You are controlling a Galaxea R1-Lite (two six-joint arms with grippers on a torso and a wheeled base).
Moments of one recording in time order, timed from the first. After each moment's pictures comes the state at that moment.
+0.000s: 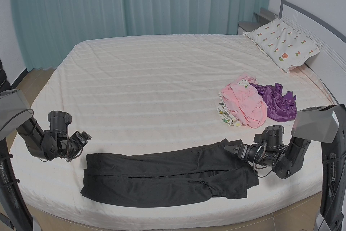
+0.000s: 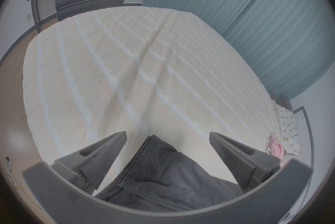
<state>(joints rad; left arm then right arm) 0.05 2.12 -0.74 -0.60 0.07 -0.79 0.22 2.43 -0.70 -1.20 0.26 0.49</state>
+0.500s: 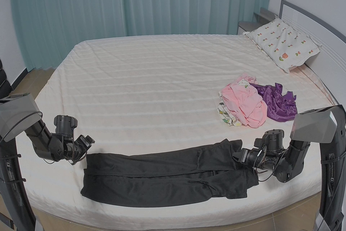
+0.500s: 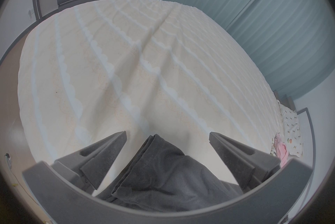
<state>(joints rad) 0.05 2.22 -0.79 -0.61 0.07 -0.82 0.22 2.45 -0.66 -1.23 0.25 0.50</state>
